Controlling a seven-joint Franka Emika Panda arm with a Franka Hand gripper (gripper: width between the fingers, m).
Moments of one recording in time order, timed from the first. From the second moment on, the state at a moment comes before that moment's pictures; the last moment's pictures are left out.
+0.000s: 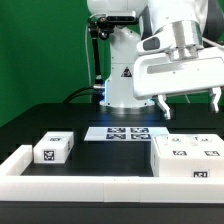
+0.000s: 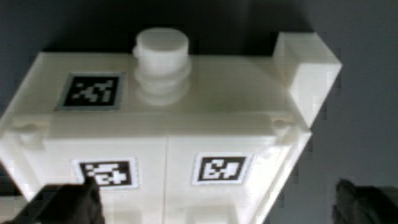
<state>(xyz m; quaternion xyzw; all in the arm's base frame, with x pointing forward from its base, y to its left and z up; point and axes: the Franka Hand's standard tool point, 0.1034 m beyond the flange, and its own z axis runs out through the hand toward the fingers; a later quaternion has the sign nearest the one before) 0.506 0.115 0.081 -0.96 -0.05 -0.25 0.06</state>
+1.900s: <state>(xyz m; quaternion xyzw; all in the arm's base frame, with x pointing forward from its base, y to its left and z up) 0.508 0.103 0.016 -0.98 0.01 -0.19 0.05</state>
